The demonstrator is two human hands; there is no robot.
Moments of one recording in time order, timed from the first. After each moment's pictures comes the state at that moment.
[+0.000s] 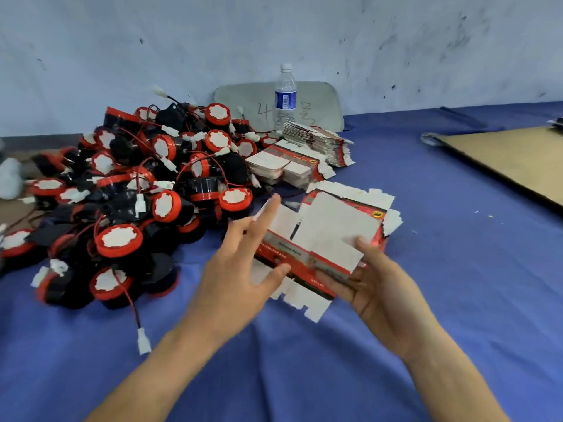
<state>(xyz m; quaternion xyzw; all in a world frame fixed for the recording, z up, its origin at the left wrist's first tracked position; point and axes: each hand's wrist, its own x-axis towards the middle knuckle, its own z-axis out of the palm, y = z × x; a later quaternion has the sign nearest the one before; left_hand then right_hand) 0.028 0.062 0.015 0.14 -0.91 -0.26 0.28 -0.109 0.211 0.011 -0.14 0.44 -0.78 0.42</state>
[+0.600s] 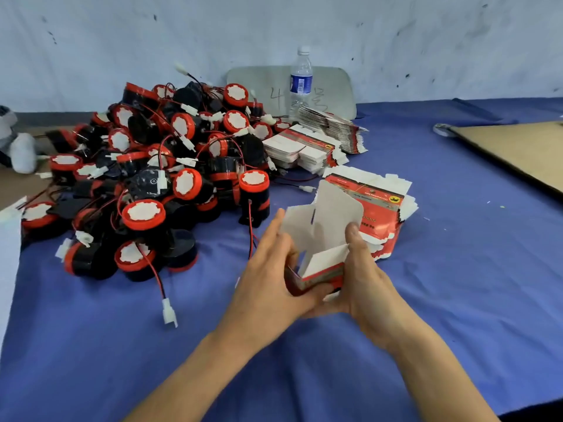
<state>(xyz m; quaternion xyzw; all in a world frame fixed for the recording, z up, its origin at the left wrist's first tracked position) 0.041 0.085 -0.007 0.17 -0.87 -0.36 0.30 -0.065 0.193 0.007 -0.26 0.56 -0.65 0.44</state>
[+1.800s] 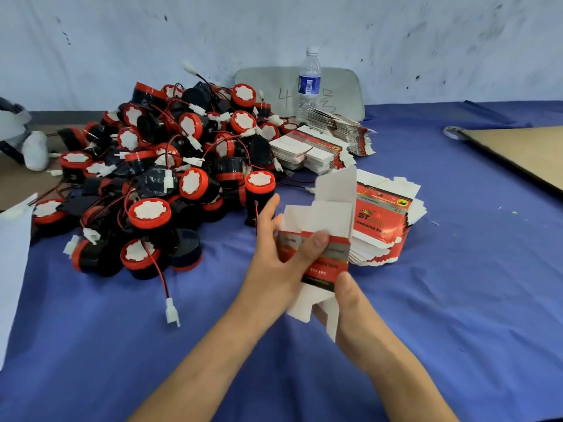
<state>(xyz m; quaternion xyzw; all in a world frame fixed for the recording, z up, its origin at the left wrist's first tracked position) 0.025 0.092 0.021 0.20 -0.64 -0.68 0.30 -0.041 0.186 -0.016 -0.40 0.51 -0.68 0.35</state>
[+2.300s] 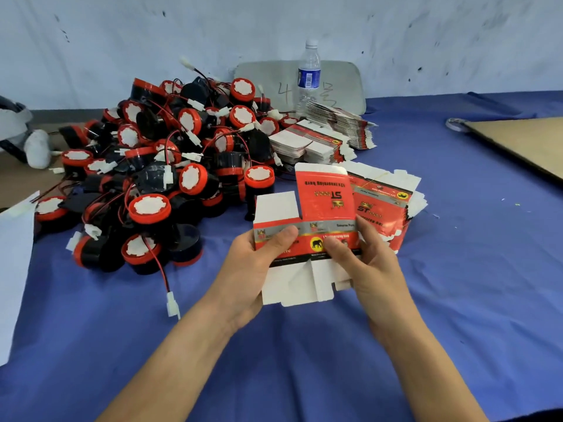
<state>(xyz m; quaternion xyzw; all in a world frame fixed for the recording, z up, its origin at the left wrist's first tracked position) 0.040 0.074 0.016 0.22 -0.55 -0.77 0.24 -0.069 0.189 -0.003 -0.30 0.57 -0.72 0.26</state>
